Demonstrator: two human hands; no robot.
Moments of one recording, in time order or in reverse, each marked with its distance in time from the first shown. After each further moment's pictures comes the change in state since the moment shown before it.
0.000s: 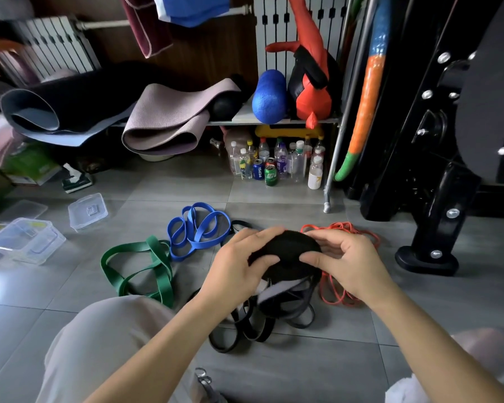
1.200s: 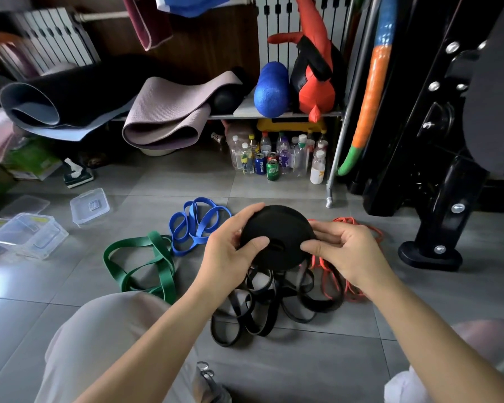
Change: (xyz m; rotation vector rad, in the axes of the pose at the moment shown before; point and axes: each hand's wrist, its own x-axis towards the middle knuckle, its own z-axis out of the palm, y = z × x) left_hand 0.007 0.002 -0.007 -0.400 0.117 -0.217; right_hand 0.010 0.006 0.005 0.197 -0.018 0.053
